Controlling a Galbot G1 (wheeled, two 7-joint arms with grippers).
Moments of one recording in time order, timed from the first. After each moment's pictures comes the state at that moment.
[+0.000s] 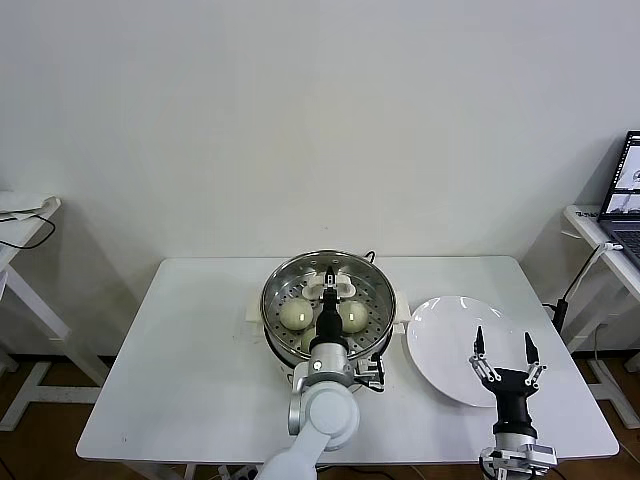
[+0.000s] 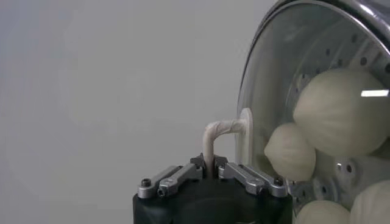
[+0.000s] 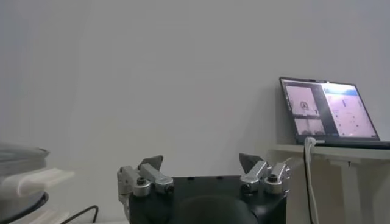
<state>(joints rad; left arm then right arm) 1.02 -1.61 0.10 -1.73 1.74 0.58 0.26 -1.53 1.33 0.65 1.78 0.22 0.47 0.15</state>
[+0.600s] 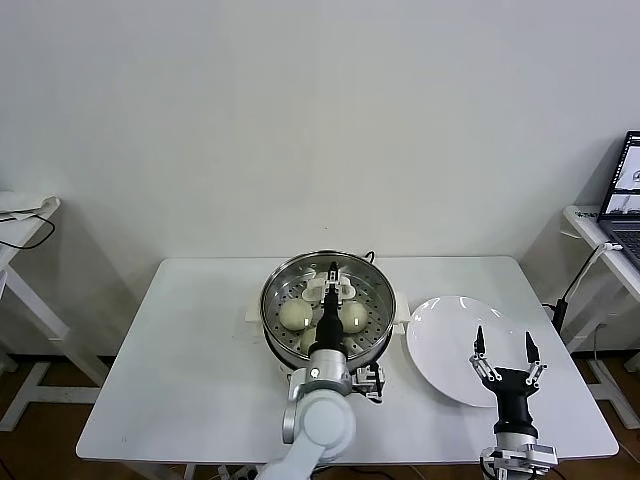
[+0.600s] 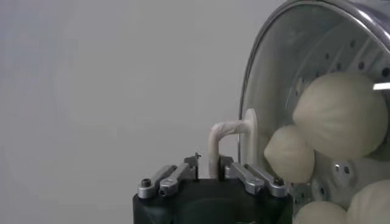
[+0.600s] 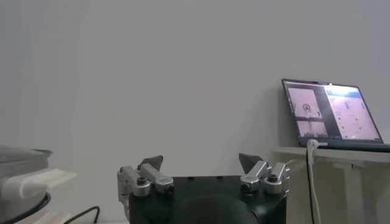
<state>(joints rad) 1.06 -1.58 0.11 -1.79 1.72 0.55 0.23 -1.53 1.33 0.65 1.77 0.22 0.47 0.15</state>
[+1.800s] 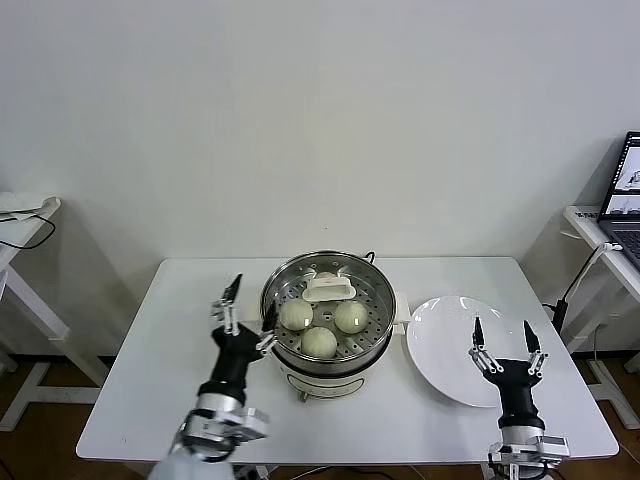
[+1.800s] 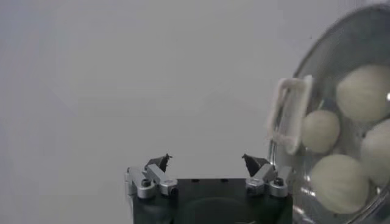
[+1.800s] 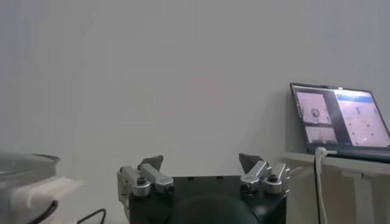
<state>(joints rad) 1.46 -1.40 -0.27 -2.26 0.88 0.26 0.04 -1.57 1.28 0.66 1.91 0.27 0.36 0.13</state>
